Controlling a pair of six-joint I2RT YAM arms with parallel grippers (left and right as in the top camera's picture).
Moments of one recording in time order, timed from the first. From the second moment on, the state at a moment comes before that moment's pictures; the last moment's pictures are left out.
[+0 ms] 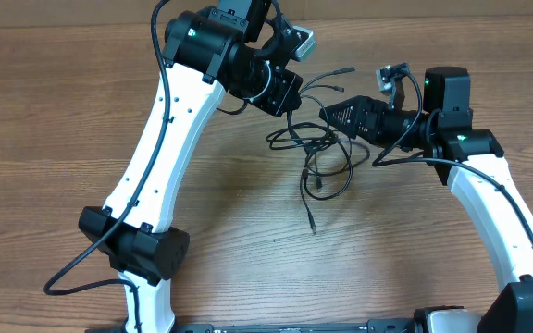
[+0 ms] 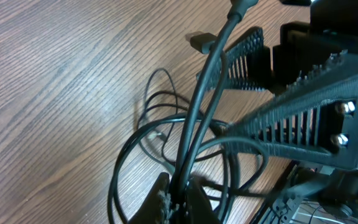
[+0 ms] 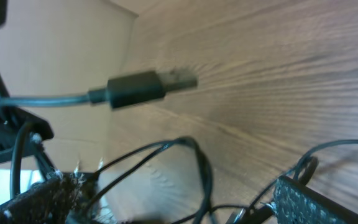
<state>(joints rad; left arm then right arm) -0.44 2.03 2.34 -1.45 0.50 0.09 0.08 1.49 1.11 -0.39 -0.91 0.45</state>
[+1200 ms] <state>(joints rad) -0.45 2.04 2.34 -1.44 0.65 0.09 0.15 1.48 1.13 -0.71 -0.30 0.71</state>
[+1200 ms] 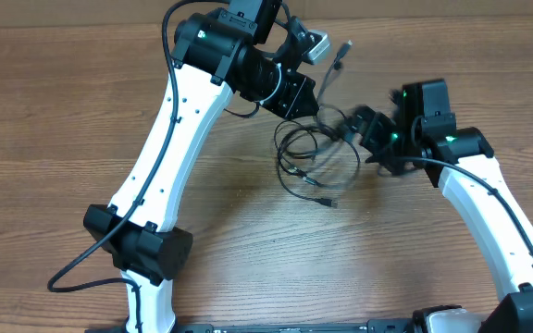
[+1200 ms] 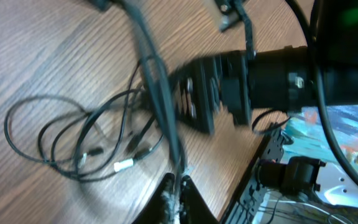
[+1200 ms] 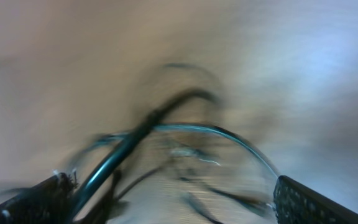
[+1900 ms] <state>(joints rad) -0.38 2.03 2.34 -1.49 0.55 0.11 0.12 1.49 1.10 -0.91 0.17 0.90</state>
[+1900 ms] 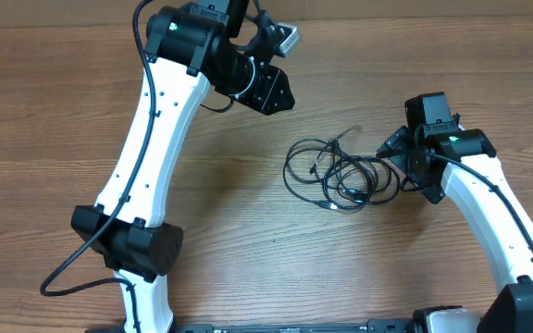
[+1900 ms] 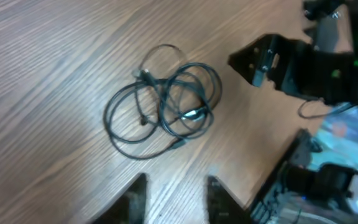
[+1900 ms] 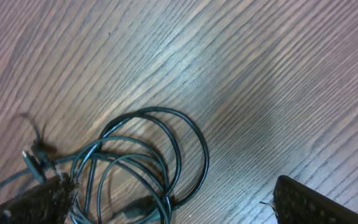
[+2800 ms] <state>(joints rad) -0.42 2.45 2.33 -1.48 0.38 0.12 0.12 1.49 1.10 -0.97 0.07 0.75</state>
